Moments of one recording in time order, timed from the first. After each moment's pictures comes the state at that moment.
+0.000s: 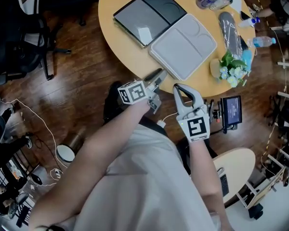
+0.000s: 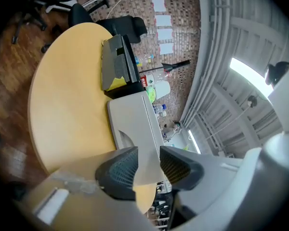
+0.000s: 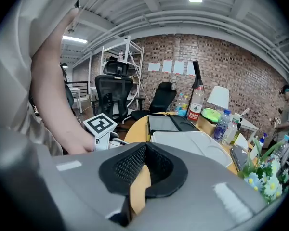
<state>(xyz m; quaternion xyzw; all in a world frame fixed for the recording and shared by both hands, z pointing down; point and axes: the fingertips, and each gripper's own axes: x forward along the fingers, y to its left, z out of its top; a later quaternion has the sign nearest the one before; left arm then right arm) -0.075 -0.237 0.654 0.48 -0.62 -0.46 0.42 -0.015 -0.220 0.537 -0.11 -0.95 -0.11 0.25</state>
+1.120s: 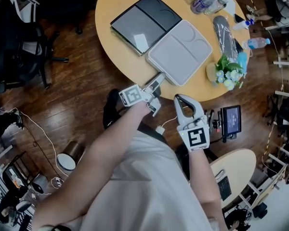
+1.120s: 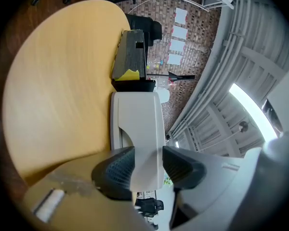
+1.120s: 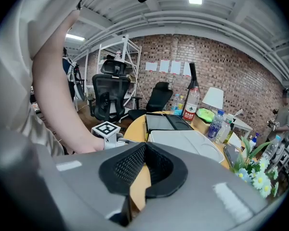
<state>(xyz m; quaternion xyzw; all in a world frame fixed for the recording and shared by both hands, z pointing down) -0.081 -0.256 0.628 0.47 -0.47 -0.63 0.40 0.003 -0.220 0.532 -0.08 -0.95 -0.12 0.26</state>
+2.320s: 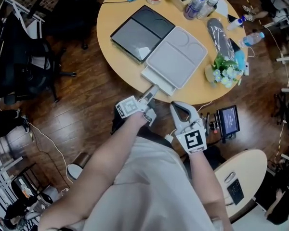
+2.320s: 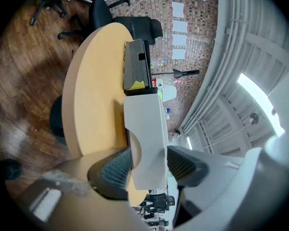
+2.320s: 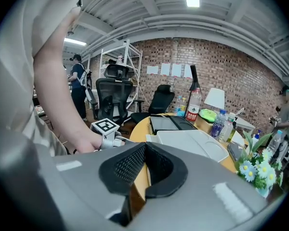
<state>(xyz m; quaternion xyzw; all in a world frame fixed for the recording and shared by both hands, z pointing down) -0.069 -0.211 0.652 0.46 -0.57 -0.52 0.44 0.023 -0.200 0.536 -0.09 -0.96 -0.10 0.25</state>
